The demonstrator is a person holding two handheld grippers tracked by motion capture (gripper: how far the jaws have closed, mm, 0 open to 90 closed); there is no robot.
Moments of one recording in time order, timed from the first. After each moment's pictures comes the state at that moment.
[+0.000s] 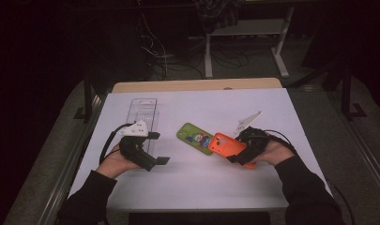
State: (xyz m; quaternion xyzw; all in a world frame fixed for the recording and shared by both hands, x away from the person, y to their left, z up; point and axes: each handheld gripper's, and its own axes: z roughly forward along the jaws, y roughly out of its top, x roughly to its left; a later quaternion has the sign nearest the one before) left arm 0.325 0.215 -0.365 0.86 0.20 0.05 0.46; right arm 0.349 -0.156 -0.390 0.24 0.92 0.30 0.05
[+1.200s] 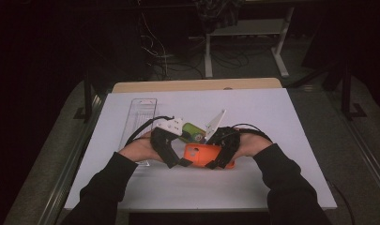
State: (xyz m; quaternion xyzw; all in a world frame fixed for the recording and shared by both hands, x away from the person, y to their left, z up) left arm 0.350 0.136 -0.365 0.91 0.05 -0.03 0.41; right arm 0.355 -0.079 -0.374 0.05 0.96 0.29 -0.02
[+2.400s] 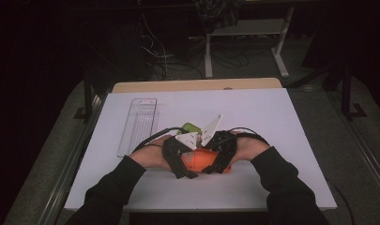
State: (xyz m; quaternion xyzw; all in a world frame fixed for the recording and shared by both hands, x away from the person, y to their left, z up) left arm 0.339 0.107 -0.390 0.94 0.00 -0.04 0.32; right arm 0.342 -0.068 -0.373 0.02 0.95 0.31 -0.01
